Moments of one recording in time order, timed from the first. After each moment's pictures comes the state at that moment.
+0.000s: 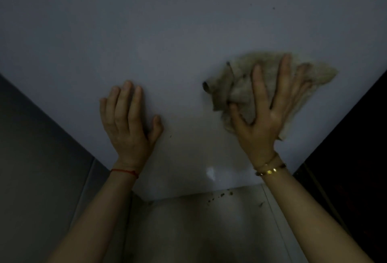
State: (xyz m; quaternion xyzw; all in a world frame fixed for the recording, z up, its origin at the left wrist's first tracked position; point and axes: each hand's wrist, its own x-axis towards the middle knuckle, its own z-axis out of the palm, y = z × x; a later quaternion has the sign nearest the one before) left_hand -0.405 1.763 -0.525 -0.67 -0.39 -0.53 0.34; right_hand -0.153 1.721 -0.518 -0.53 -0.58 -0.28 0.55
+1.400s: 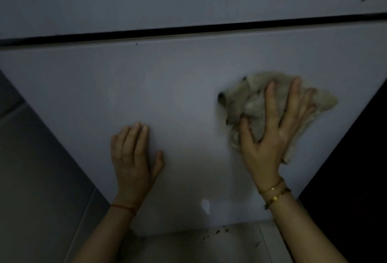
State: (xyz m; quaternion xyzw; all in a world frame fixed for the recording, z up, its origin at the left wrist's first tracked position) left_hand -0.400 1.757 -0.500 -0.69 -0.40 -0.53 0.29; right_hand -0.151 1.718 -0.448 -0.56 -0.53 -0.25 0.59
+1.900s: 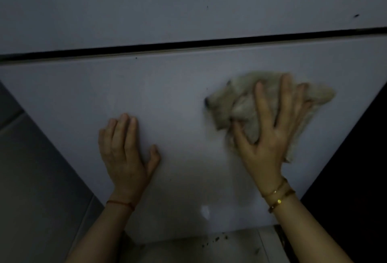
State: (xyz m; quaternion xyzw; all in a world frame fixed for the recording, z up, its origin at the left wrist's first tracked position) left_hand -0.401 1.768 -0.478 -0.65 -0.41 -0.56 0.32; right_hand -0.148 1.719 -0.430 -0.54 -0.57 -0.28 0.55
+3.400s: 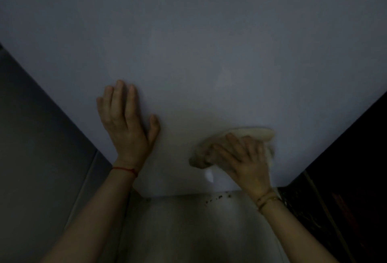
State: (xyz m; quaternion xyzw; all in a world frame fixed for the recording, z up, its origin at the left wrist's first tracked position) left_hand -0.414 1.765 -0.529 -0.65 -0.43 -0.54 0.31; right_hand -0.143 1.701 -0.638 -0.50 -0.74 -0.32 0.32
